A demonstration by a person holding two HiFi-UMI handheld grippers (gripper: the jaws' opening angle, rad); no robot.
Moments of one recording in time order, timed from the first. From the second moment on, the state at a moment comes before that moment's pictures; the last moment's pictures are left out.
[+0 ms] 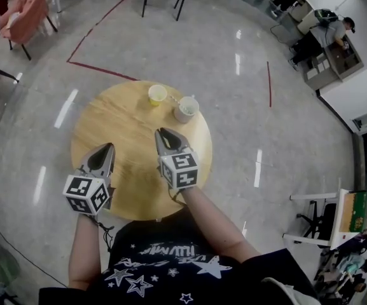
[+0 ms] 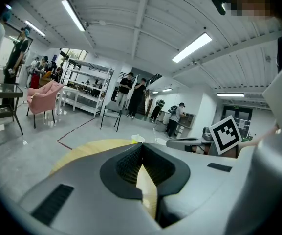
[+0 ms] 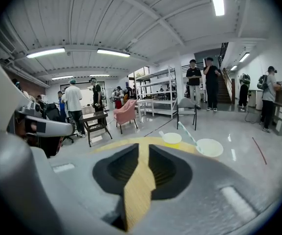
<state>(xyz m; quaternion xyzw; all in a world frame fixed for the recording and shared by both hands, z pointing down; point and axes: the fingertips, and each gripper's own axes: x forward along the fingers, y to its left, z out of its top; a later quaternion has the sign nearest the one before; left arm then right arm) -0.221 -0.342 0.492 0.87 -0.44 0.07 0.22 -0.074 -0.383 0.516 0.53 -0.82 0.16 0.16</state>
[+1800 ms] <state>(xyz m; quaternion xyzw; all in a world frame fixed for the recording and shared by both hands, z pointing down) -0.230 -0.416 0.538 0.83 -0.48 0.10 0.25 -0.077 -0.528 0.576 0.56 -0.79 0.09 0.23</state>
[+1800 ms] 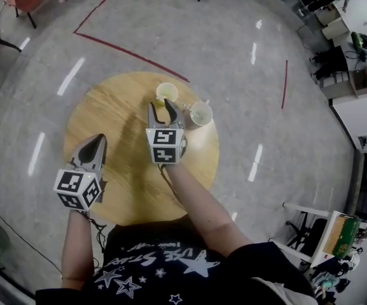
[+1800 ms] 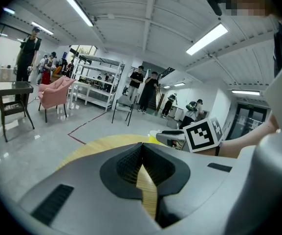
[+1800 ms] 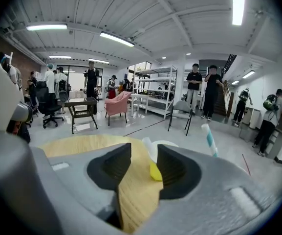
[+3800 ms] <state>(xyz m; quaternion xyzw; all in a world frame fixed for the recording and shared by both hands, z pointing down) -0.246 -0.389 0.530 0.84 -0.48 0.09 0.24 -0.071 -0.506 0.519 0.62 -0.76 -0.04 0.22</state>
